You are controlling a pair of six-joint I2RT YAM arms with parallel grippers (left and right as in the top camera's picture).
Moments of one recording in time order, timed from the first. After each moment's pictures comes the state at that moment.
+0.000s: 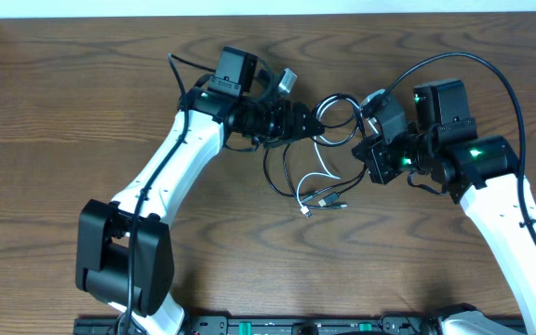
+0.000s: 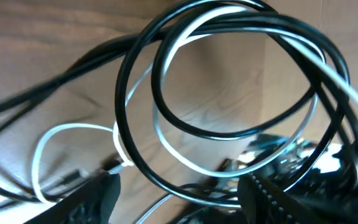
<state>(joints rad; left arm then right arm) -0.35 1.79 1.40 -0.65 0.87 -0.50 0.26 1.35 1.18 -0.83 -0.46 -0.14</state>
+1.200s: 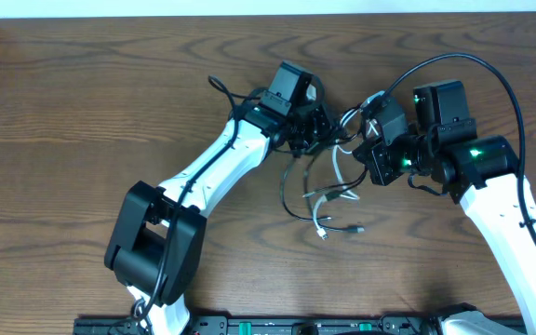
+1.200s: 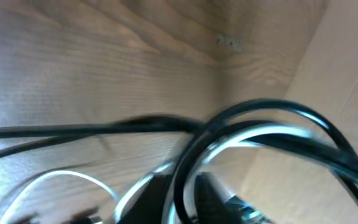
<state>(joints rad) -0.54 1.89 1.40 -0.42 0.59 -1.11 0.26 1.35 1.18 -0.85 -0.46 -0.14</state>
